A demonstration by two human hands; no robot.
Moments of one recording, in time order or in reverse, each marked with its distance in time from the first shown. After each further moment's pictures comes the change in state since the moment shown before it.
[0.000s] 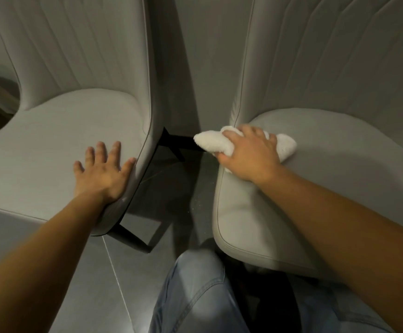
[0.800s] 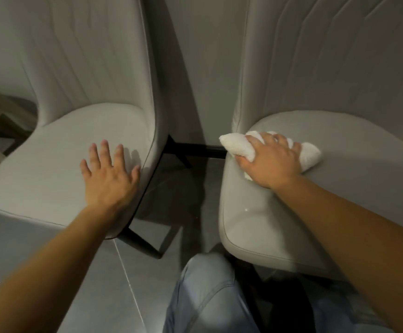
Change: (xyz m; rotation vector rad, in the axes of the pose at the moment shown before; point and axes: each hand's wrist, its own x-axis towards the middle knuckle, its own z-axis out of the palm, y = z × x) left_hand -0.025 0.017 -0.027 0.135 0.217 0.065; right_hand -0.012 0.036 0.017 -0.030 0.128 0.159
